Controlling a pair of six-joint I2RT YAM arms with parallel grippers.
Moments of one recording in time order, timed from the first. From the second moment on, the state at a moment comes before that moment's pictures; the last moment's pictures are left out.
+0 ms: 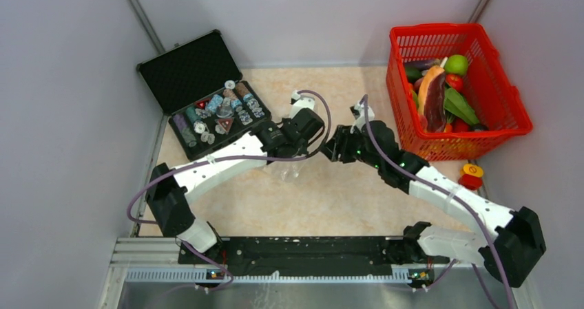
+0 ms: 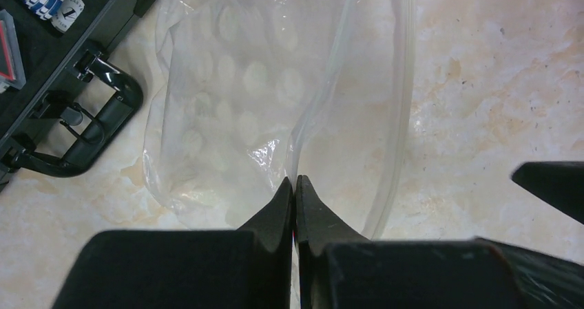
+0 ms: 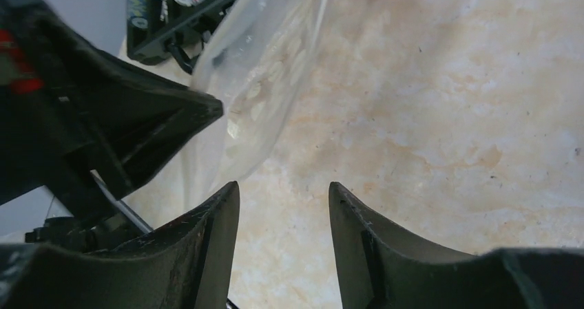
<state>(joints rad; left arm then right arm) -0.93 1.57 1.41 -0.76 -0.50 -0.55 0.72 1.10 0.79 -0.13 -0.01 0.59</state>
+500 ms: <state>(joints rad) -0.93 1.57 1.40 -0.73 -0.43 -0.52 0.36 1.00 1.22 -0.43 0.23 0.43</state>
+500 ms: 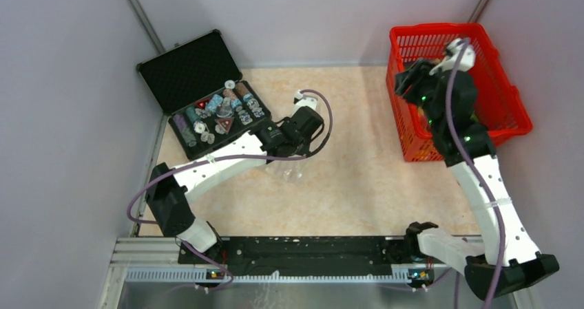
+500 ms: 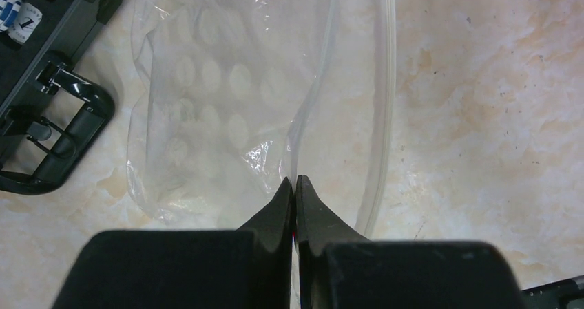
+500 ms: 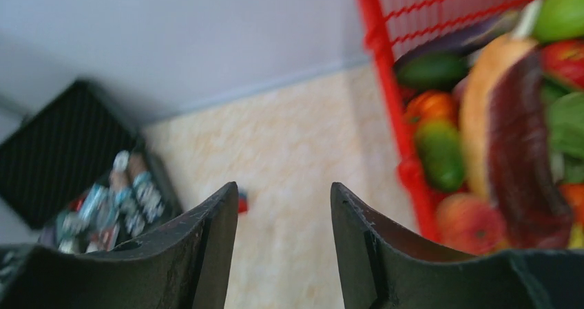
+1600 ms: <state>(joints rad) -0.92 1.57 1.37 -0.67 -0.30 -0.43 -0.45 1.71 1.62 -0.44 -0.13 0.31</state>
